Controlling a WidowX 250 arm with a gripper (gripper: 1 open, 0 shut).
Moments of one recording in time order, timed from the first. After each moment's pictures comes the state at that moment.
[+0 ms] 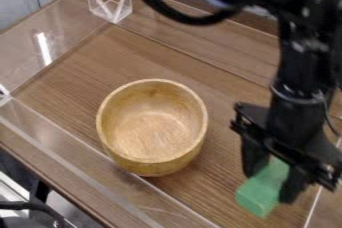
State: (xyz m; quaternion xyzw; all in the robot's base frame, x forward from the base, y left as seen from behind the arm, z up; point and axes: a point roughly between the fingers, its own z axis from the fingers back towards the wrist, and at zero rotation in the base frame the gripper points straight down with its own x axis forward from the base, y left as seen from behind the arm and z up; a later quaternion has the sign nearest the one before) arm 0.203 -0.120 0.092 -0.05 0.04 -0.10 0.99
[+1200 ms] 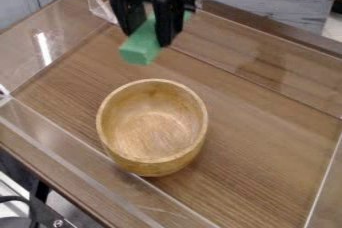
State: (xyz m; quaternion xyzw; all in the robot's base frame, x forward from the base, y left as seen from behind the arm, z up) arm 0.219 0.012 0.171 -0.04 -0.04 0.03 1.00
